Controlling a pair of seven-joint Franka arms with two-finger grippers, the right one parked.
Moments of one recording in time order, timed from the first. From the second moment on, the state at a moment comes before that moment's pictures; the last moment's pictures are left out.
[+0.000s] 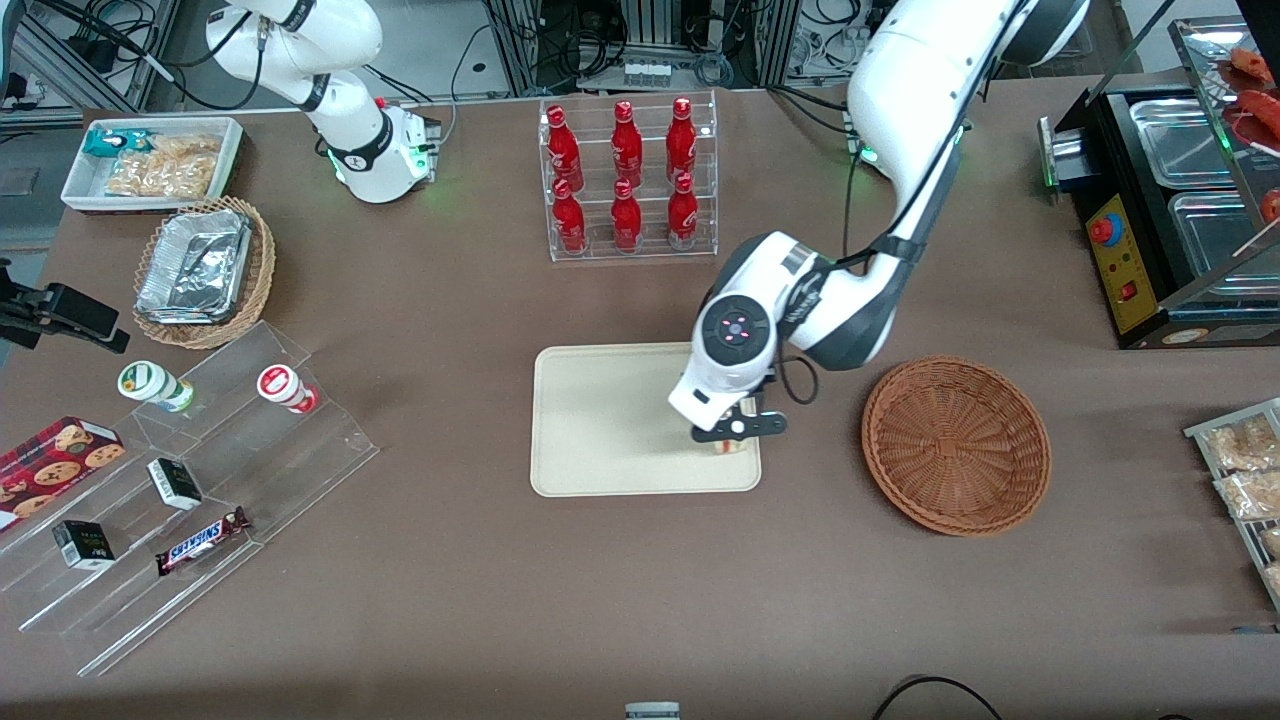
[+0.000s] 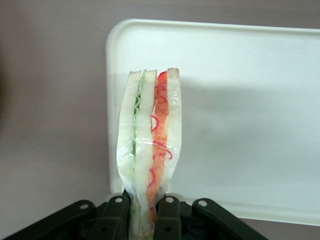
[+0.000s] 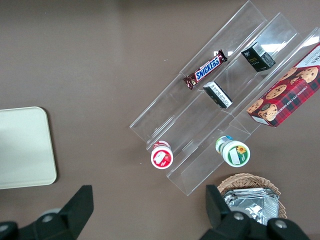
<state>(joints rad) -0.56 0.65 -0.12 -1.45 0.01 1.94 -0.76</state>
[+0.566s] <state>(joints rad) -0.63 0.77 -0.14 -1.41 0.01 2.16 -0.86</state>
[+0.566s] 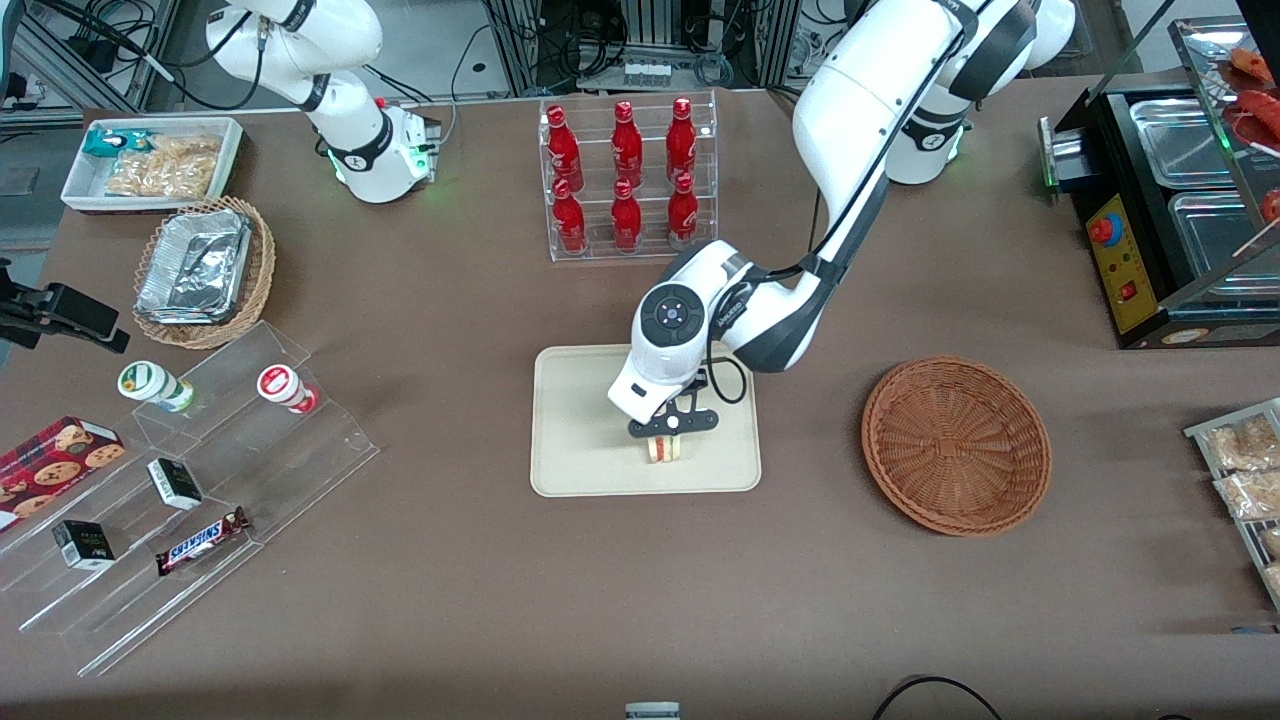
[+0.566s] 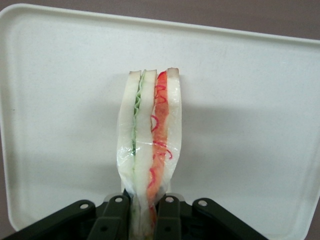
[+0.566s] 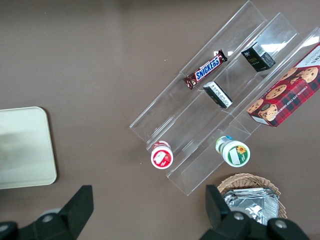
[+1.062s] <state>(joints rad) -0.63 0.79 -0.16 -1.41 0.01 2.19 -0.88</state>
